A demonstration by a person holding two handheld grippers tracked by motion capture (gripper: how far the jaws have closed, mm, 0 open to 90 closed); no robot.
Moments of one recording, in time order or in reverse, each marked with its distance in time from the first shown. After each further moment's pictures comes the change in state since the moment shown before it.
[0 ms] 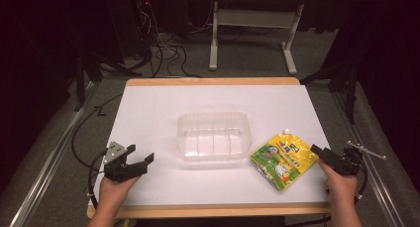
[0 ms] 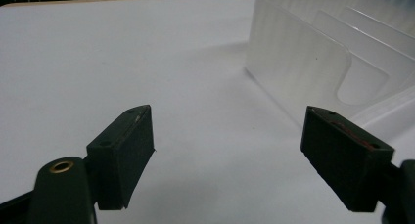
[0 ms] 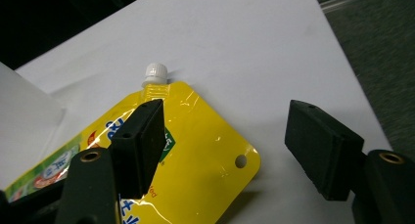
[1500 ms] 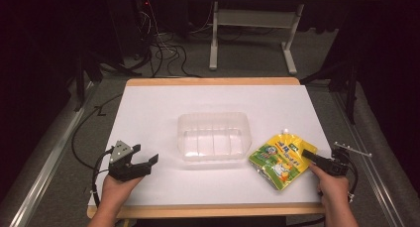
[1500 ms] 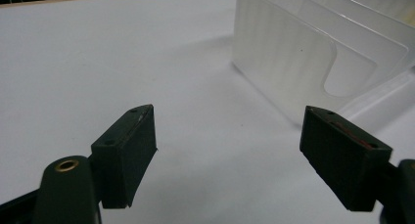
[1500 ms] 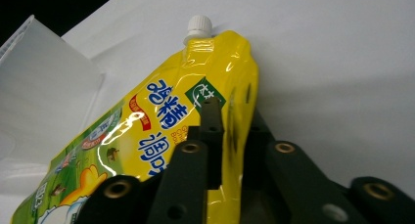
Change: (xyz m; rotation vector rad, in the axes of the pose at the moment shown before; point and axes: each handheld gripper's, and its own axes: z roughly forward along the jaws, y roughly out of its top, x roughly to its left) left arm -0.005 0.003 0.005 0.030 -0.030 0.044; right arm 0.019 -0.011 0.011 0.112 0.112 -0.007
